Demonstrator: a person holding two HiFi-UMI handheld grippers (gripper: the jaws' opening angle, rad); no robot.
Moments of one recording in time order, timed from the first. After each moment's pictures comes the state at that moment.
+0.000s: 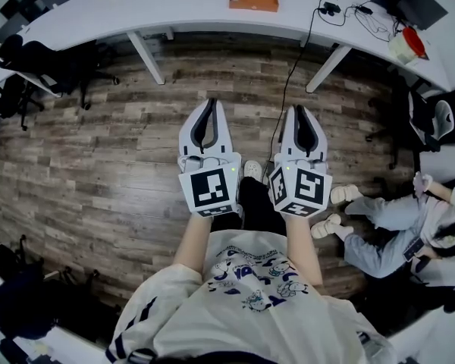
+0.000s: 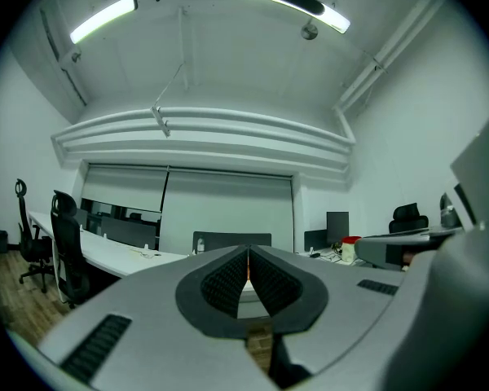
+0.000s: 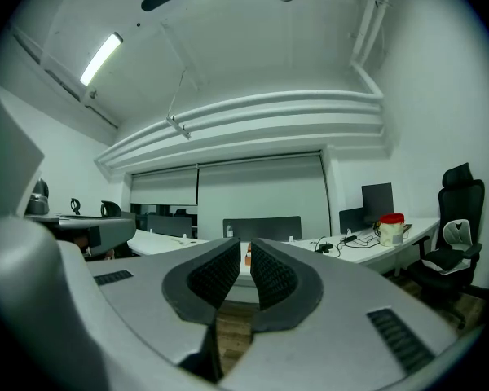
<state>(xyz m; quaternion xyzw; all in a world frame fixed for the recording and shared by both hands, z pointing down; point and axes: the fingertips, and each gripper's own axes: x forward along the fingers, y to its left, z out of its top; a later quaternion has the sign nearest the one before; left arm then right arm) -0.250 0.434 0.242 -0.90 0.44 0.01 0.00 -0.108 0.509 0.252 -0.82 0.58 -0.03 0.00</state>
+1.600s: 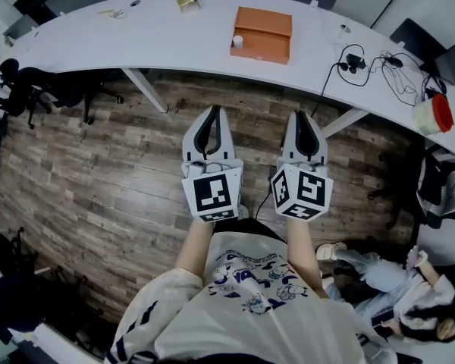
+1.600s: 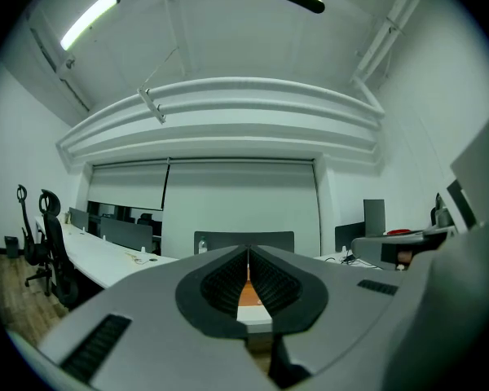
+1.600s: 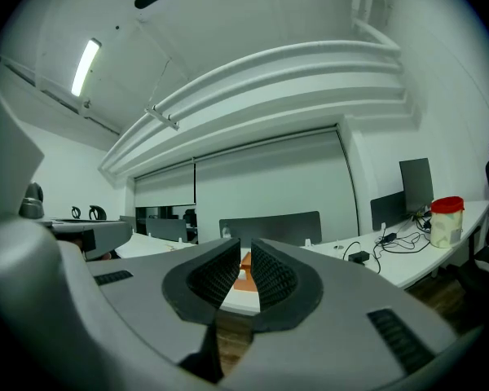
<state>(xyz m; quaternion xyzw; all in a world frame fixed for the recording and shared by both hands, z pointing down) -0.049 0.198 0.245 -0.86 0.50 -0.01 0.01 0.104 0.248 0.261 -0.77 0.63 -0.05 0.01</state>
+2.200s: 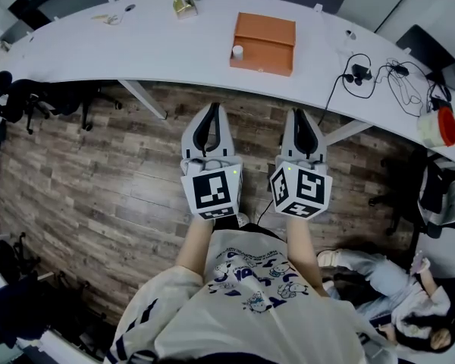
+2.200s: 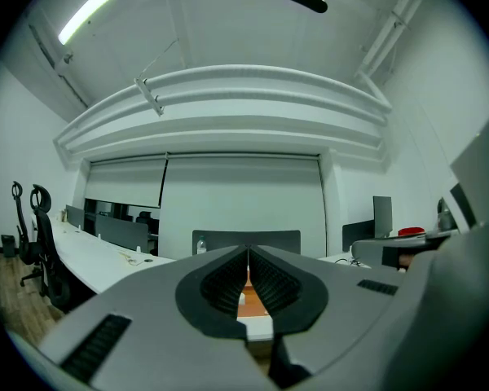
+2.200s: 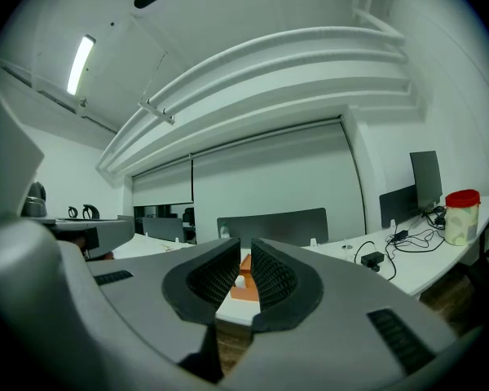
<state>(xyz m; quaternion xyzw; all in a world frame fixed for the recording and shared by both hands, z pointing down) -0.021 0.116 0.254 -0.86 0.50 -0.01 0.00 0.129 0.167 0.272 -0.77 0.63 -0.06 0.01</state>
